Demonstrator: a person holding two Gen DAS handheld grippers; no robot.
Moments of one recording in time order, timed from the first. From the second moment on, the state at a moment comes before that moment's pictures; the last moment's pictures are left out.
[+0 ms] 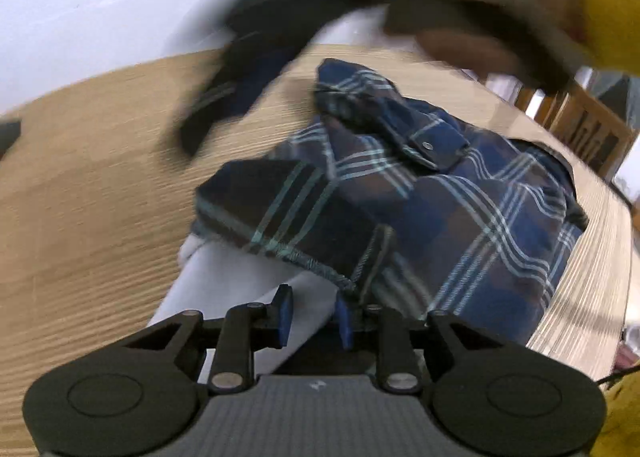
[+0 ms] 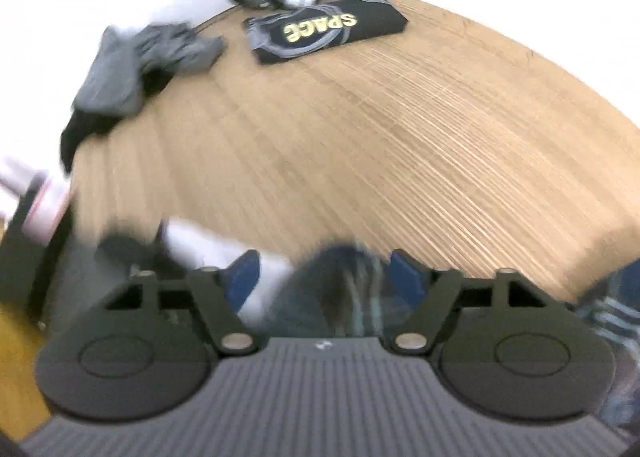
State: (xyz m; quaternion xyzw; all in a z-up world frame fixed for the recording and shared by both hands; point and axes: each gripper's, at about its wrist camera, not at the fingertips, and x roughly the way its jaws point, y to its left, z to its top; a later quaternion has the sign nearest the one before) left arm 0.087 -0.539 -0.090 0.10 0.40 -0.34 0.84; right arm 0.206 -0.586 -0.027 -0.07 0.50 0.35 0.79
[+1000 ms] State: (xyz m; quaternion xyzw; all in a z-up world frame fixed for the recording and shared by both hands) left arm 0.049 -0.561 -0.079 0.11 0.36 -0.36 0.85; right arm 0.236 -0.511 -0.065 -0.09 0.58 0.33 0.74
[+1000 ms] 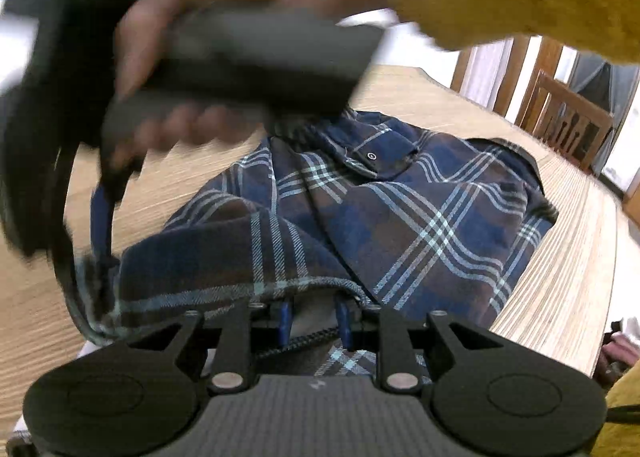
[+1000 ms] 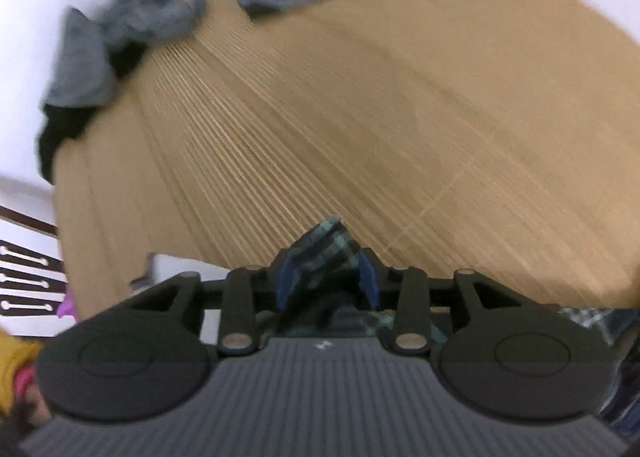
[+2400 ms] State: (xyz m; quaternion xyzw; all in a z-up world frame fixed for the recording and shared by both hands) left arm 0.118 -0.394 -0.021 0.11 0.34 -0.12 0.93; right arm 0.107 -0.673 -0.053 0.11 0.46 0.21 0.86
